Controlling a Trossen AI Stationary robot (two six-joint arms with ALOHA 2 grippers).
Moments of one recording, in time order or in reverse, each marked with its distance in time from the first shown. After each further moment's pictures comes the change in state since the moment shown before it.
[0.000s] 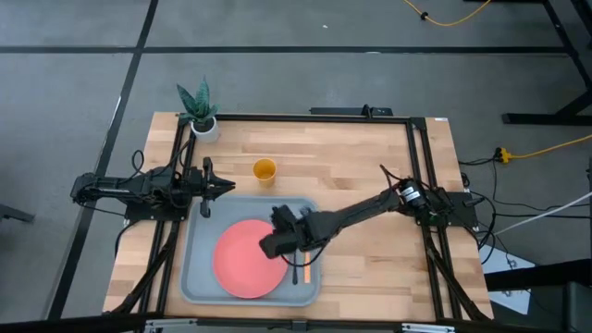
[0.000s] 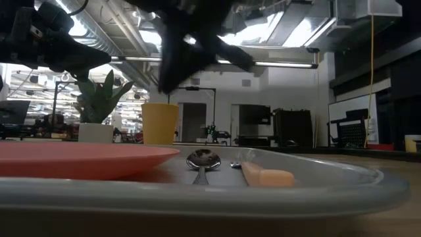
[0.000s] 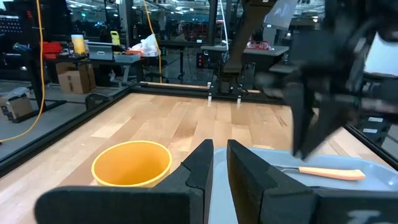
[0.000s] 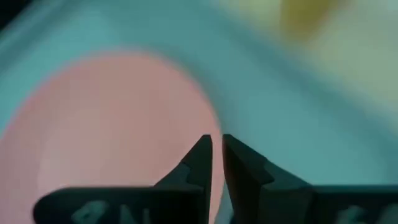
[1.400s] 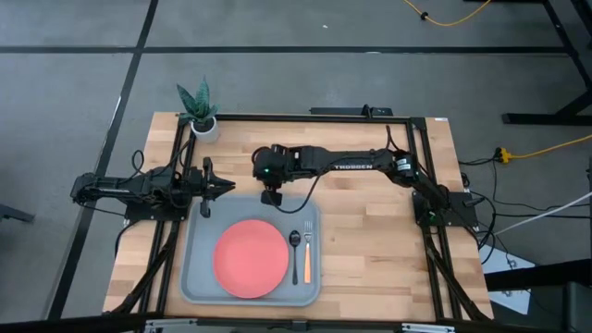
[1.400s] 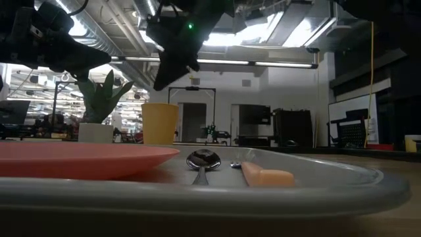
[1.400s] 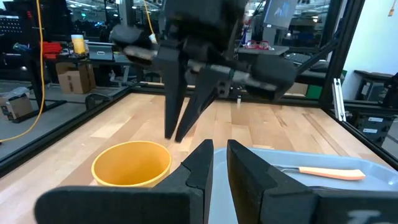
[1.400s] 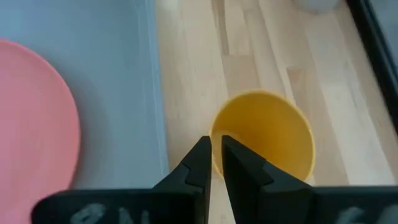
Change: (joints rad) left arm 0.000 0.000 0.000 0.000 0.000 0.000; right arm -0.357 0.000 0.123 0.063 -0.336 -1.053
